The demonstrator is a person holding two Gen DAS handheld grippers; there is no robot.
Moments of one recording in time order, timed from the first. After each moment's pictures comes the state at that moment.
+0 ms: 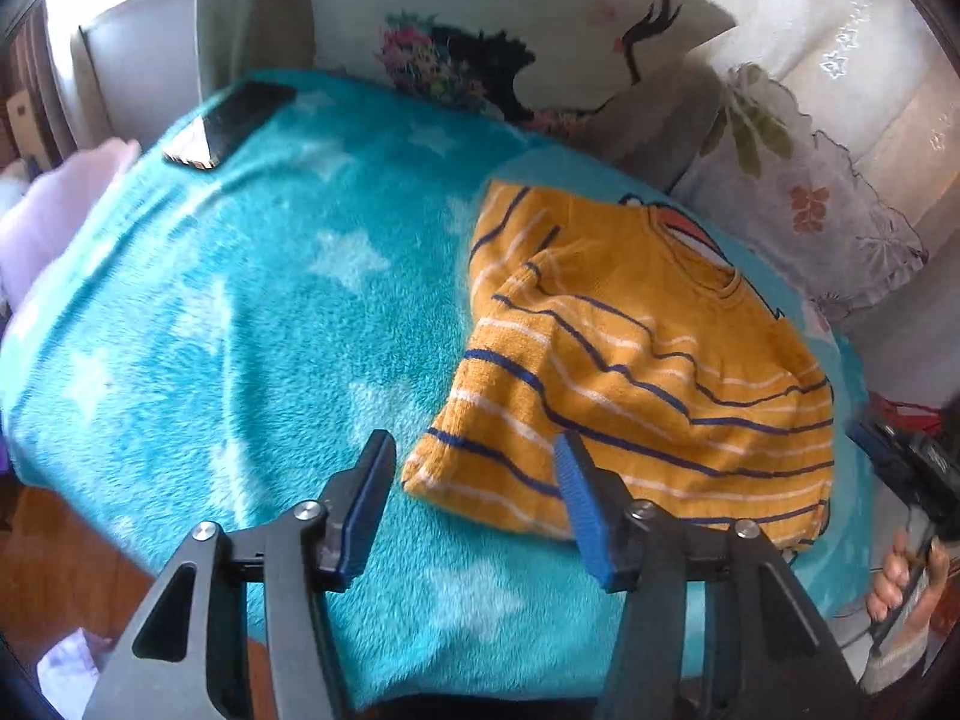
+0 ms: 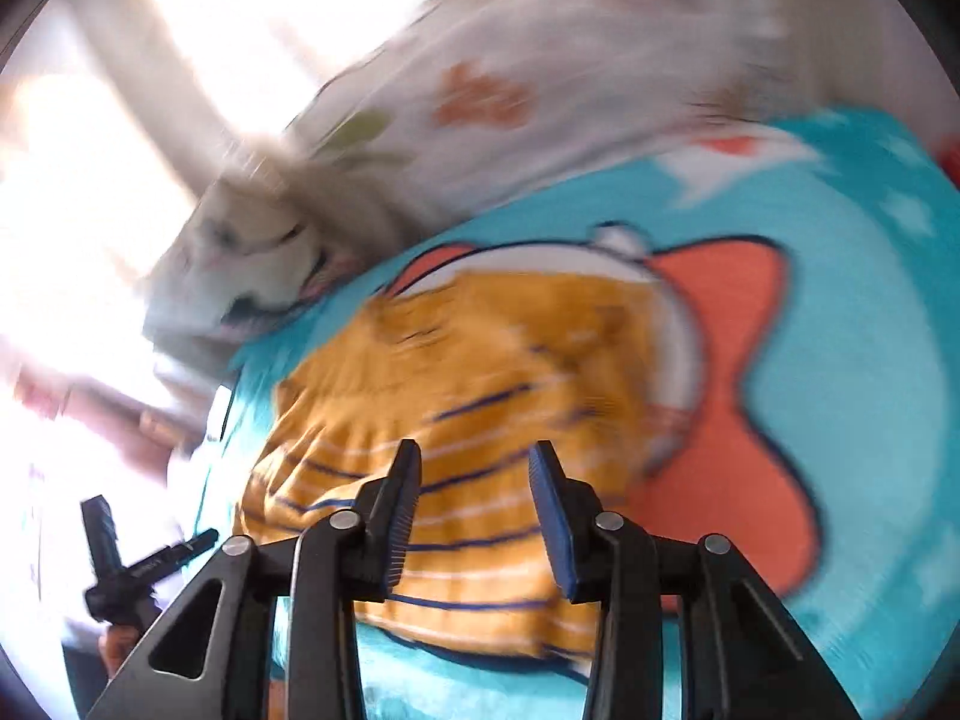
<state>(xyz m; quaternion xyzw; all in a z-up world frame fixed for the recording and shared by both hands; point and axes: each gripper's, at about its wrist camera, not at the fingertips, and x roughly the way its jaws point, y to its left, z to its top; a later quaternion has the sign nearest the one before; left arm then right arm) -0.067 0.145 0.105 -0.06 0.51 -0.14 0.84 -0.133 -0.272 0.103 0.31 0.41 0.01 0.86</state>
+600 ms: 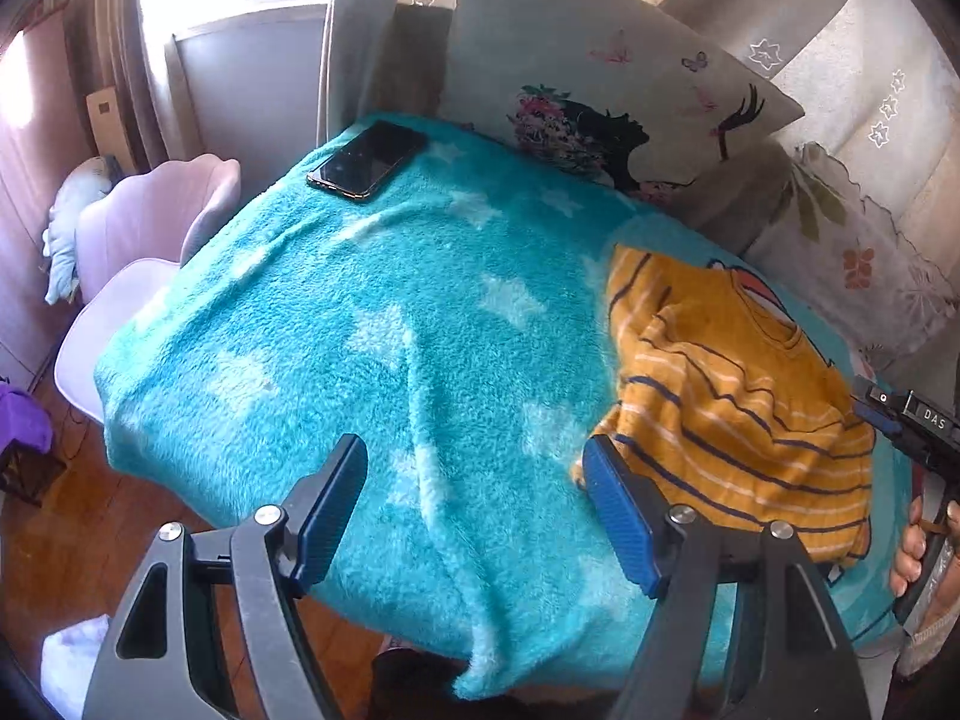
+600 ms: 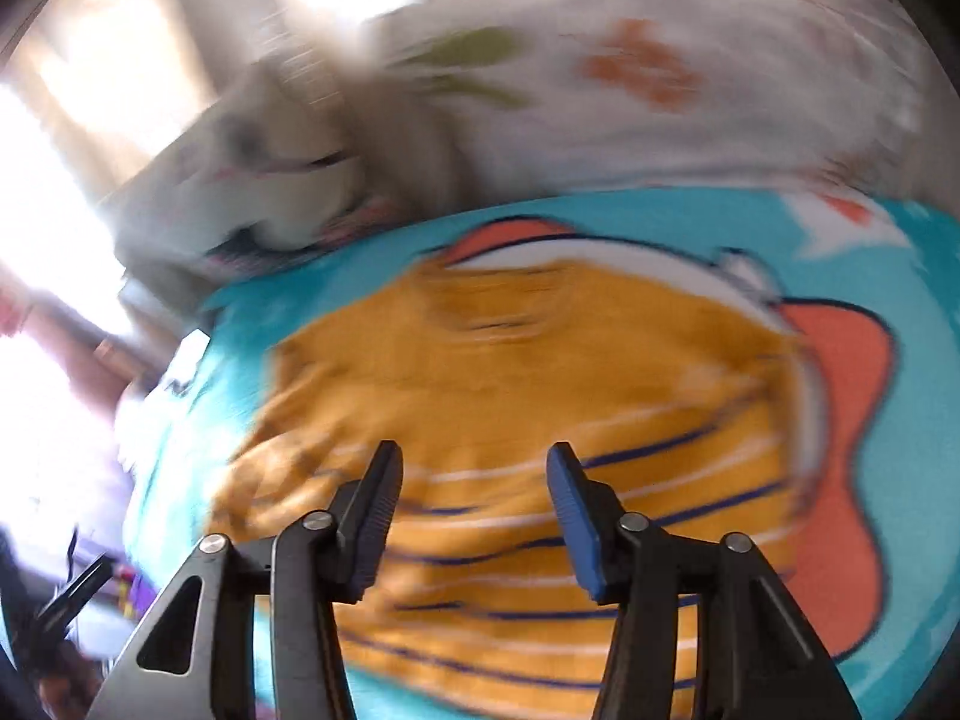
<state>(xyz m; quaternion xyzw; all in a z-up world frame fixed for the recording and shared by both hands) -0.077 0.240 0.112 -0.06 0.48 -0.07 0.87 -0.062 -0.162 0.115 0.20 0.45 0.01 0.87</state>
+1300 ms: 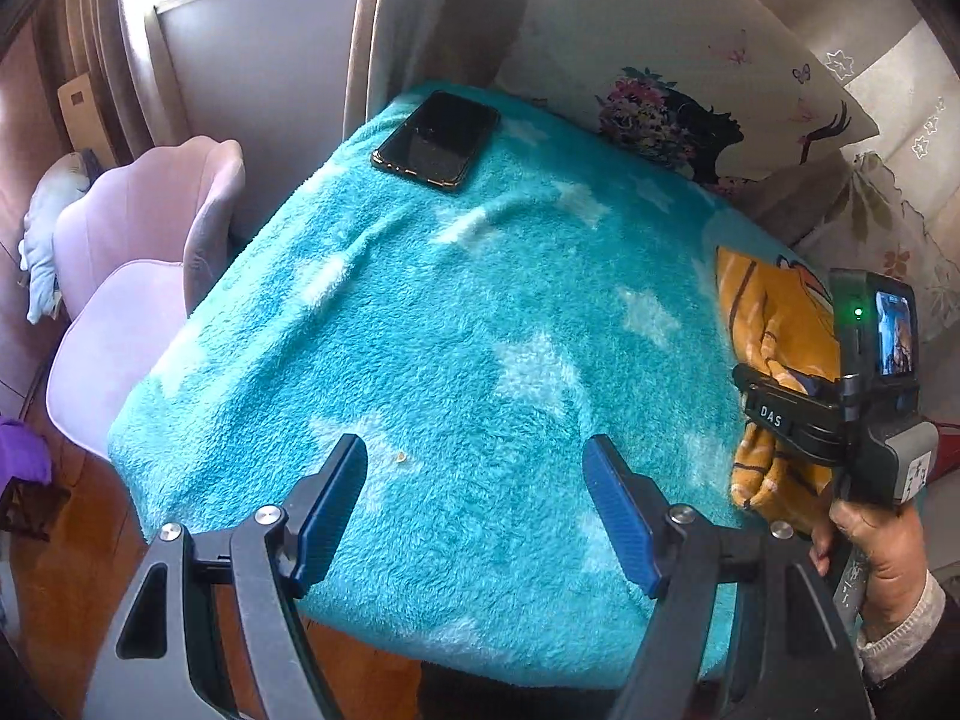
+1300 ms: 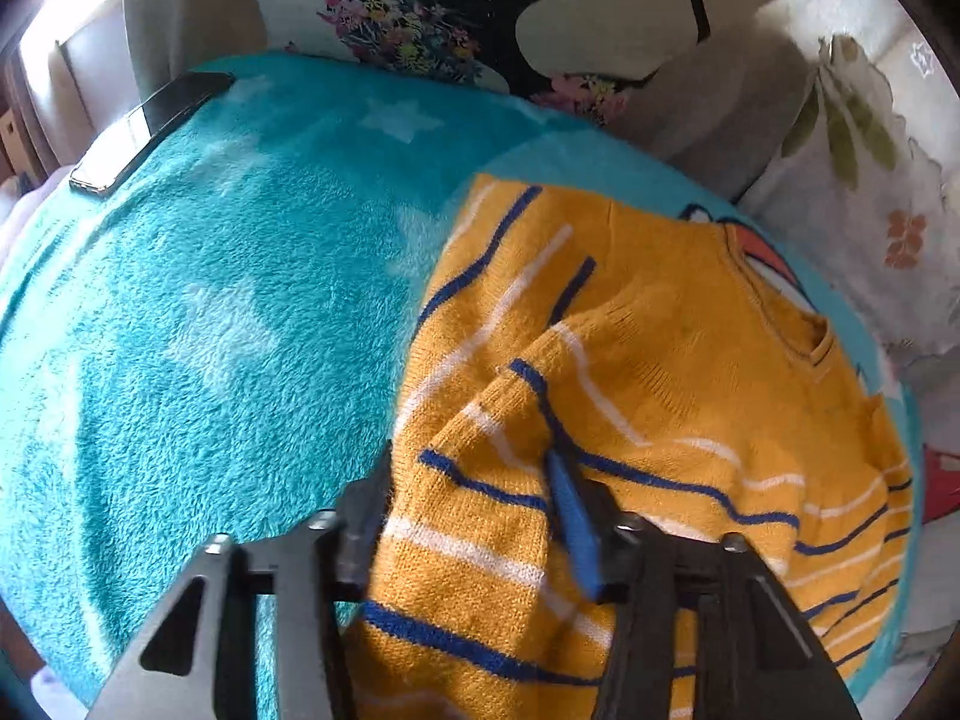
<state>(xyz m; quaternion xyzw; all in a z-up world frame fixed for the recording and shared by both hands) -0.009 0.339 0.071 -0.06 0.52 -0.10 0.85 0.045 0.067 0.035 -0.05 0.53 -0.11 0.84</state>
